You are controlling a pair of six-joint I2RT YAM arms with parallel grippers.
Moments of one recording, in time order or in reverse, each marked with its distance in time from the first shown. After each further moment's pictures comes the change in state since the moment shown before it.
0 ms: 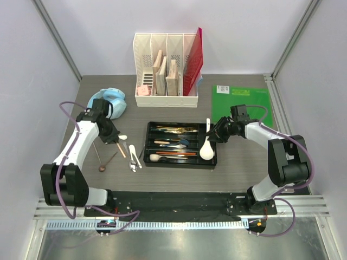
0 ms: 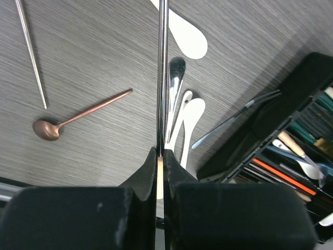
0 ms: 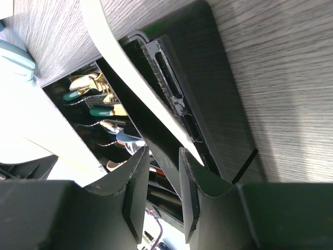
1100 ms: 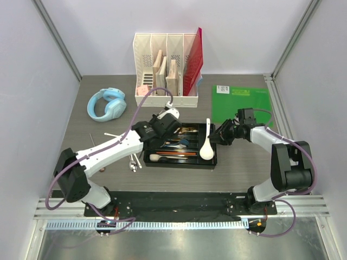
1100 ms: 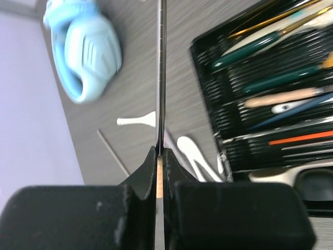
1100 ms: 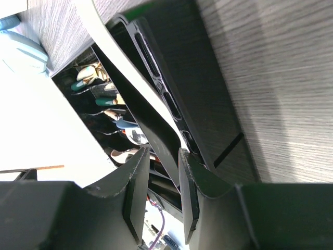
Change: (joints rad) left arm -0.841 0.111 0.161 0.114 -0.752 0.544; right arm -0.080 -0.062 -0.072 0.015 -0.084 -0.026
